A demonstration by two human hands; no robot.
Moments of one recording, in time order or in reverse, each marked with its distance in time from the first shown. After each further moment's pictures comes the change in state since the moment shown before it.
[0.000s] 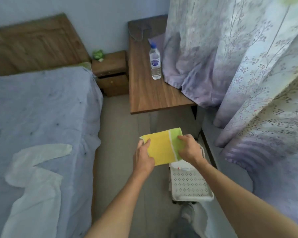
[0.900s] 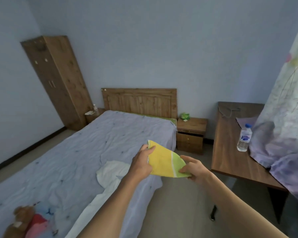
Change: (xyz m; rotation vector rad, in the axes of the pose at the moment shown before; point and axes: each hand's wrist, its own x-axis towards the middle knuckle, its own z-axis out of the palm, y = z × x) left_hand -0.155 -0.096 -0.367 0.031 0.447 0.054; right_hand -0.129 -0.327 0.103 0.527 -0.457 -0.160
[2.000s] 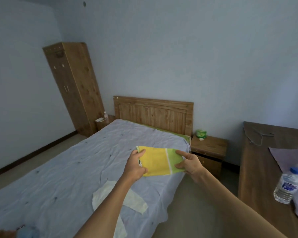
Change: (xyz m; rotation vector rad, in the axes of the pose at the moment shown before) left_hand 0.229 -0.065 -0.023 -0.185 0.173 -0.198; right_hand 0.232 -0.149 0.032 -0.019 -0.148 -0.215
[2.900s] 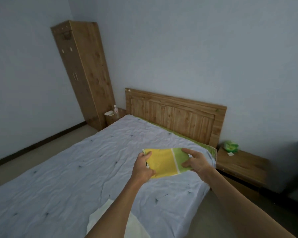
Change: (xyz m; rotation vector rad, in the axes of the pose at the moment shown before) left_hand 0.306 -0.108 -0.005 -0.091 0.055 -0.167; right_hand 0.352 -0.047 0.081 -0.141 -0.056 0.037
